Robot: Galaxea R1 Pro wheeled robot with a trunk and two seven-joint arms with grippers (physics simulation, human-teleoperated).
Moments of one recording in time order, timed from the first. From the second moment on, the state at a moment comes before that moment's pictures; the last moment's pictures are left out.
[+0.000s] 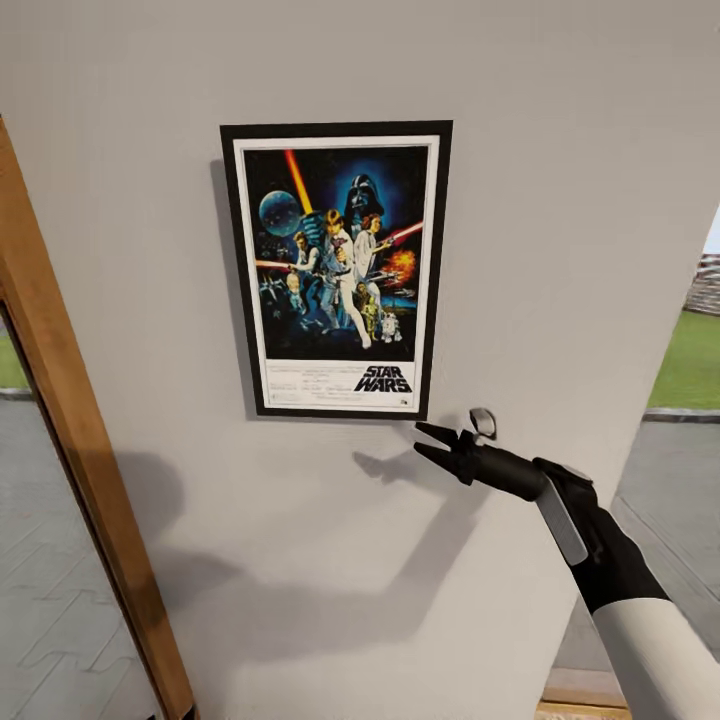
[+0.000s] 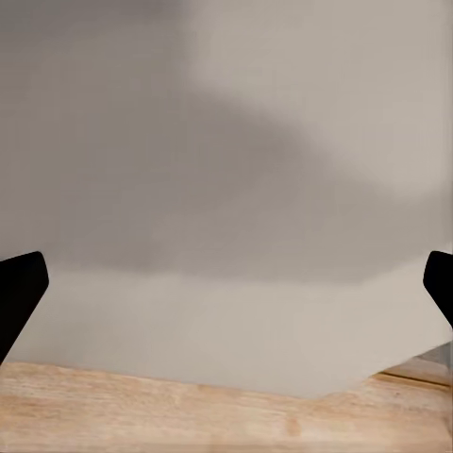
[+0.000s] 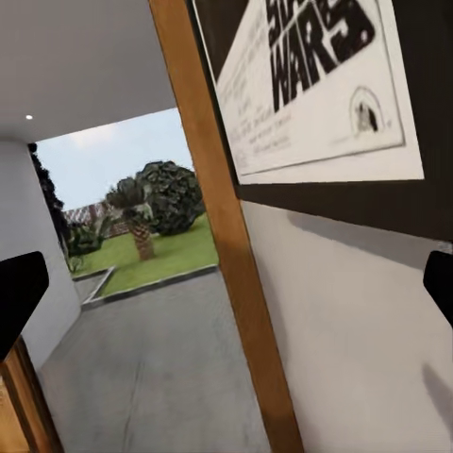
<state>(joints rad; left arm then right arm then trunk) -0.19 0.37 -0.83 -0.30 1.51 -0.53 -0.84 -0.67 -0.16 0.04 -1.13 -0.51 0.41 1.25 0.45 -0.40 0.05</state>
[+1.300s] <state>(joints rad) -0.19 0.24 -0.87 -0.05 1.49 -0.53 -0.45 -0.26 -0.22 0.05 0.00 -0.37 -0.12 0.70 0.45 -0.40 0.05</state>
